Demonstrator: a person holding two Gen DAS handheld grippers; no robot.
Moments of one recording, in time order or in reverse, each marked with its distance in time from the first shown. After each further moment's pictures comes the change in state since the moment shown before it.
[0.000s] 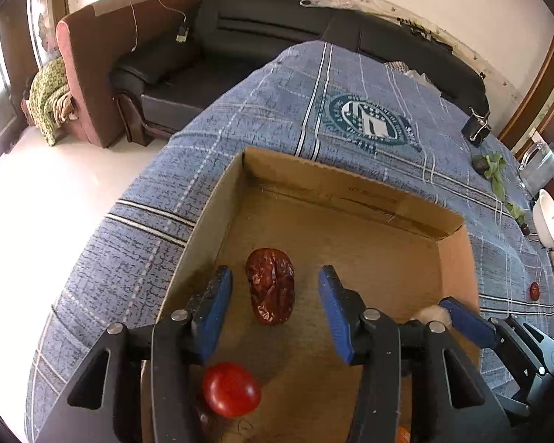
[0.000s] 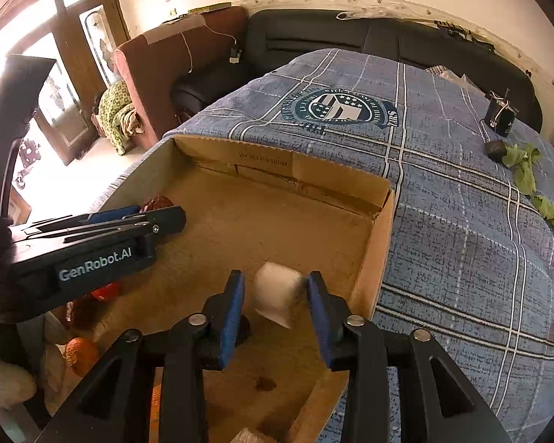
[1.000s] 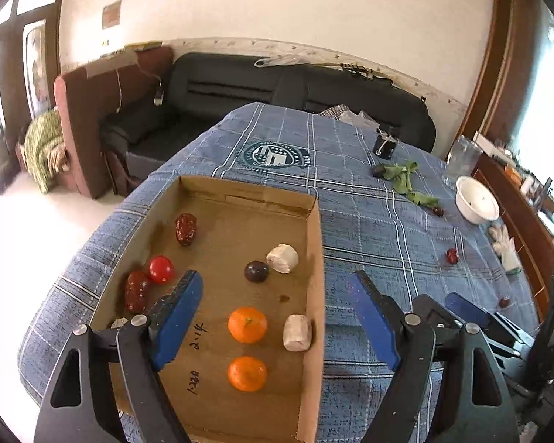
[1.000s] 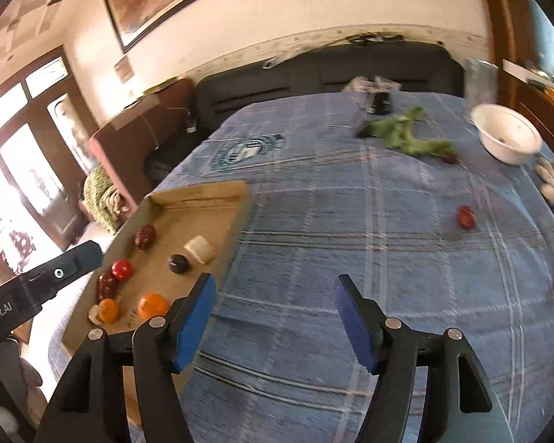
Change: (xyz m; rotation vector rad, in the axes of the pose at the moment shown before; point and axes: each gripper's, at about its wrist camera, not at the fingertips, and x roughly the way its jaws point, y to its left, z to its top) left arm -0.143 -0.097 -0.097 0.102 -0.239 -0.060; right arm -0.148 -0.093 -0.106 0.296 -0.218 -0.039
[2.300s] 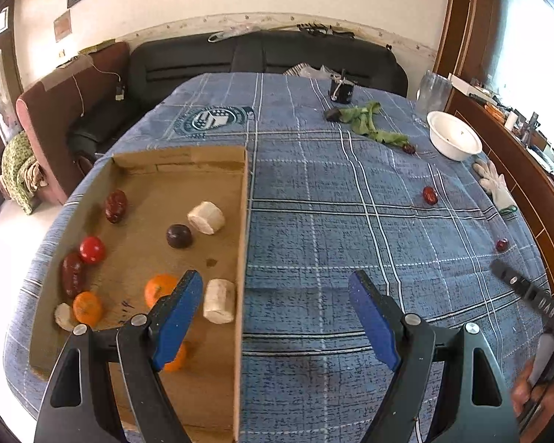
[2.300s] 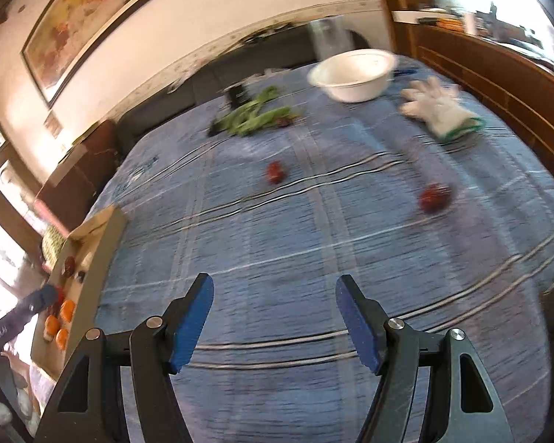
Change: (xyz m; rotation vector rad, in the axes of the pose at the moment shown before) left arm 0.039 -0.069 -0.030 0.147 0.130 -0.050; right arm -0.062 -0.169 -0.038 0.280 -0.039 -0.189
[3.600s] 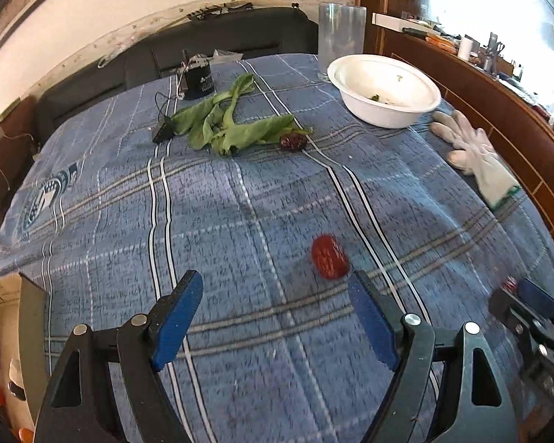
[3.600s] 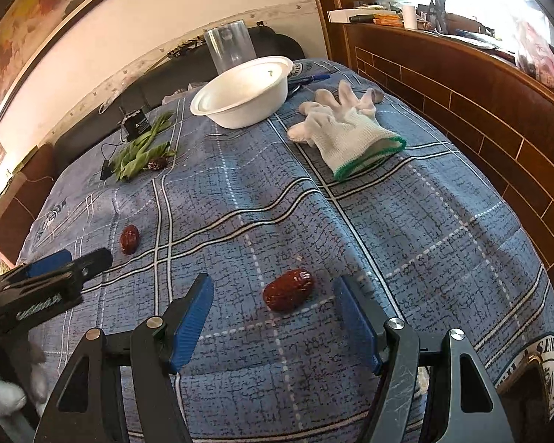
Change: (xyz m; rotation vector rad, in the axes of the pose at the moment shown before) left arm 0.150 -0.198 0.076 0.297 0.051 -0.105; right arm 0.045 -0.081 0.054 0.061 -0.016 -0.202
